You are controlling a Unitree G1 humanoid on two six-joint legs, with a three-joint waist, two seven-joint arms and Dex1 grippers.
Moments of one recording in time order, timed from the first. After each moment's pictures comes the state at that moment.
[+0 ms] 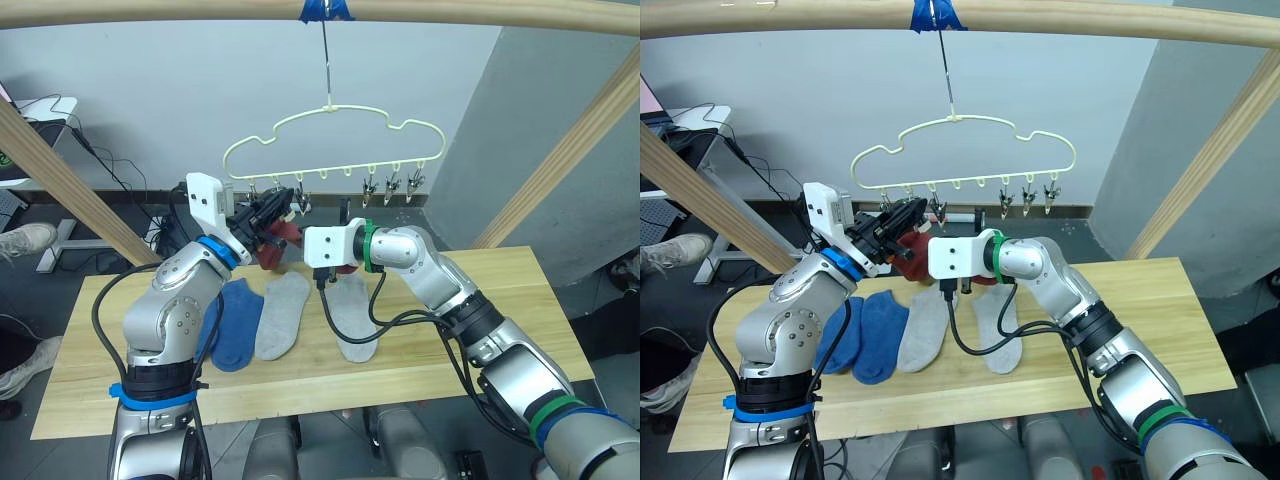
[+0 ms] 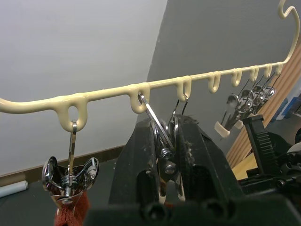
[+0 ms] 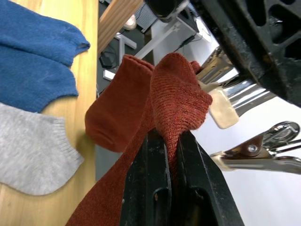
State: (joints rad) left arm -0.44 0.35 0.18 -0.20 -0.63 0.57 -0.45; right arm -0.85 -0.22 0.49 0.32 -0.38 -0.13 0.66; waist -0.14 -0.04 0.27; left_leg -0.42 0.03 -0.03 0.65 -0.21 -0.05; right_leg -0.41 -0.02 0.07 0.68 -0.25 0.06
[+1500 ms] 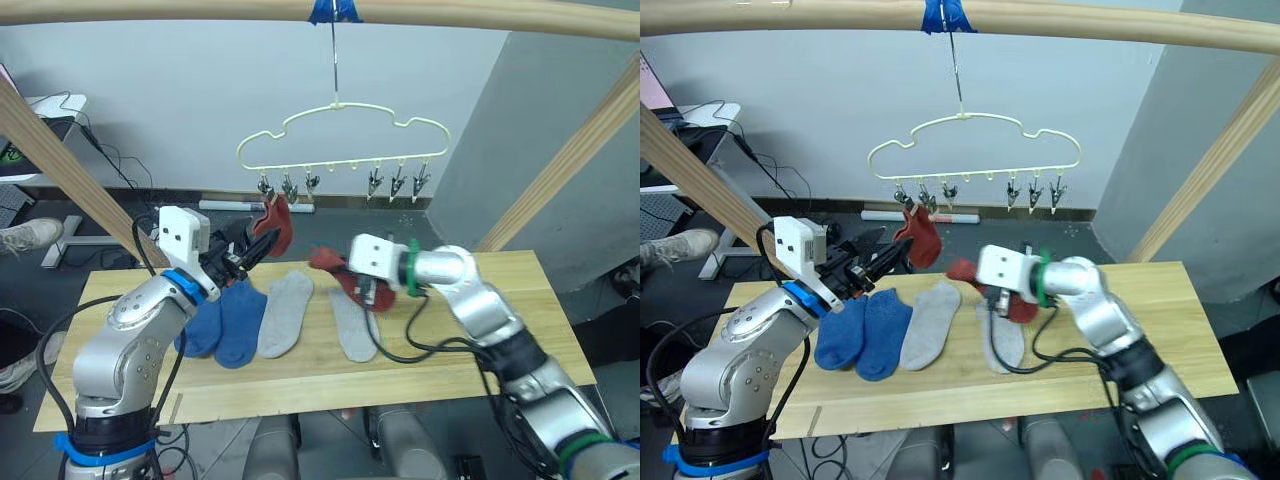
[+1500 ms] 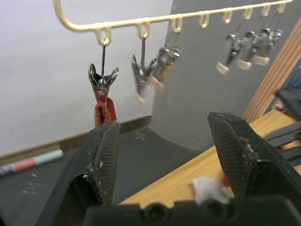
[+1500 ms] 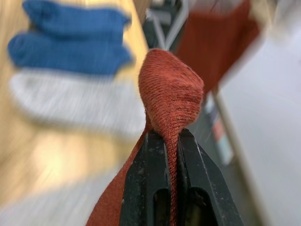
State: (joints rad) left arm -0.18 0.51 0.22 -0.40 -0.58 0.56 -0.49; right arm -0.52 -0.45 0.31 -0.09 -0.12 0.35 0.94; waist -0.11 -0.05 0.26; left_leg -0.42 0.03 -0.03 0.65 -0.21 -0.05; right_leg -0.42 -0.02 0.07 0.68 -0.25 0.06
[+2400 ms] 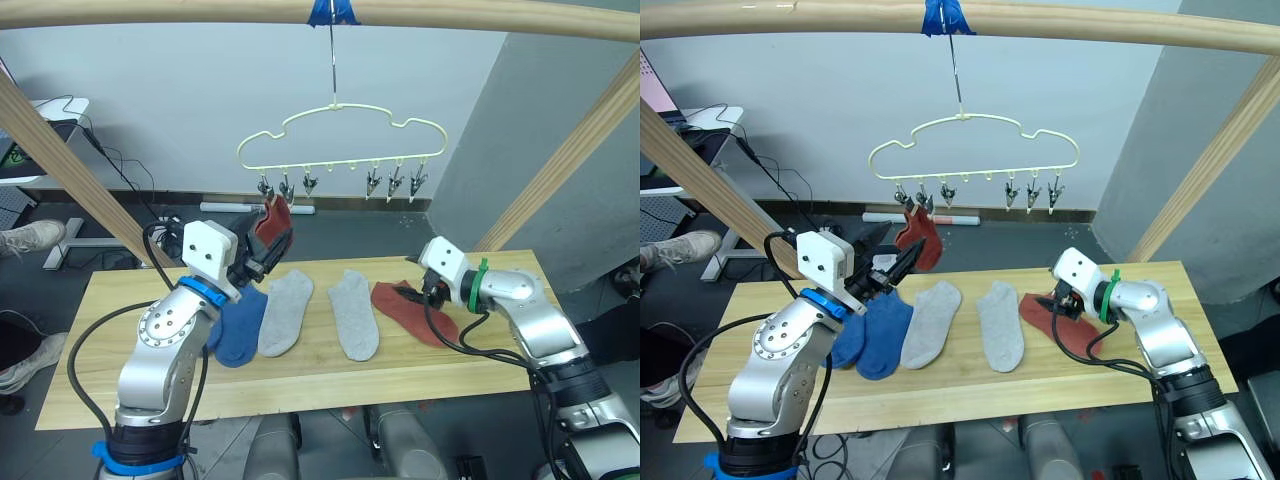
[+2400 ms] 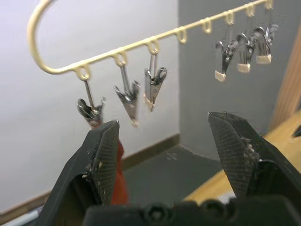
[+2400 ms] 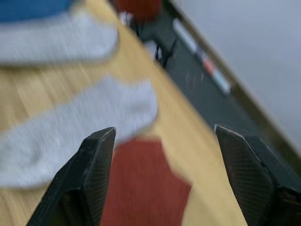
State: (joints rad) left arm -0.17 0.33 0.10 -0.35 -0.32 0.27 -0.39; right arm -0.39 -0.57 0.14 -0.13 0.07 0.36 0.90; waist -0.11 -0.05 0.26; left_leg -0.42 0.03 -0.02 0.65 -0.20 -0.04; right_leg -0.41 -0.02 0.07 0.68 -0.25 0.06
